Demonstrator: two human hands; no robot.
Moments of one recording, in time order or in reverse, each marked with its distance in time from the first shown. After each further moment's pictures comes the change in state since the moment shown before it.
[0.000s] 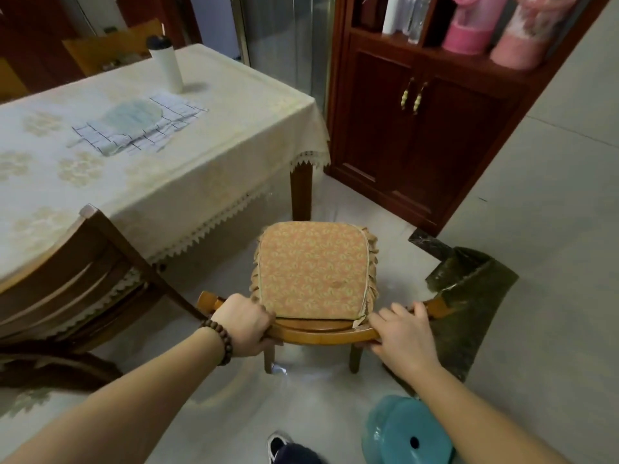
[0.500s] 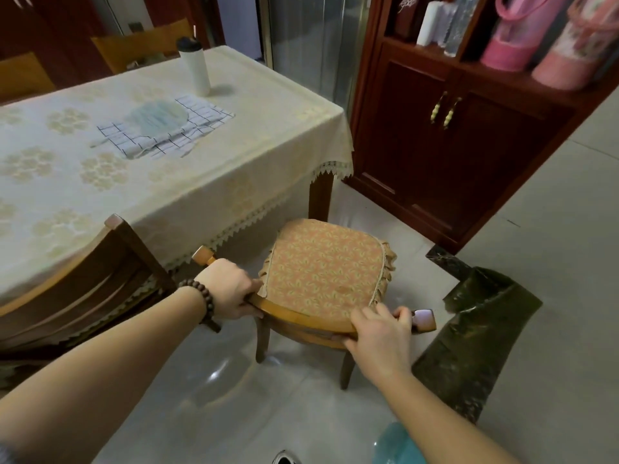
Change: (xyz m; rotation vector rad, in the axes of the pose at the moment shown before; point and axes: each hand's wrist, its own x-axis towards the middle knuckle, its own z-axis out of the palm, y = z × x) left_hand 0.018 -0.143 0.016 0.001 0.073 0.011; right_hand 0.083 -0.084 -0.017 0.051 0.201 0.076
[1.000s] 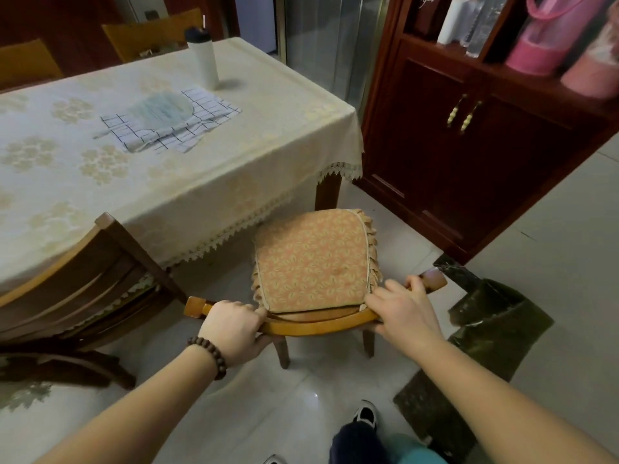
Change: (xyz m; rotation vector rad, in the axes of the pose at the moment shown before) left_hand 0.003 0.067 0.008 -0.185 0.009 -0.316; right_hand 0.073 0.076 0.004 -0.065 0.056 -0.420
